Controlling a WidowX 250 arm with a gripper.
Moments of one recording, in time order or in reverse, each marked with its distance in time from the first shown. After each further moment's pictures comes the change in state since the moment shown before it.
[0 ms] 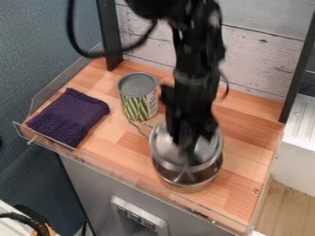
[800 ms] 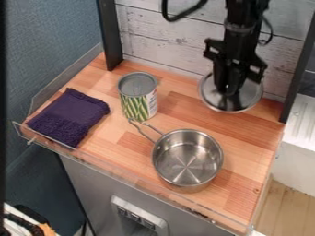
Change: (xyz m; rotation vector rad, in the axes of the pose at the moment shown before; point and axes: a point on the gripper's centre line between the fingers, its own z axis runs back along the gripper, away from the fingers) arm 0.118 0.036 -0.015 0.021 -0.057 0.147
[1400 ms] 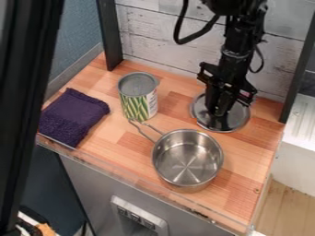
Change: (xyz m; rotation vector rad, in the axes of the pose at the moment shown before) arm -0.011 0.005 -0.041 0.036 0.151 0.016
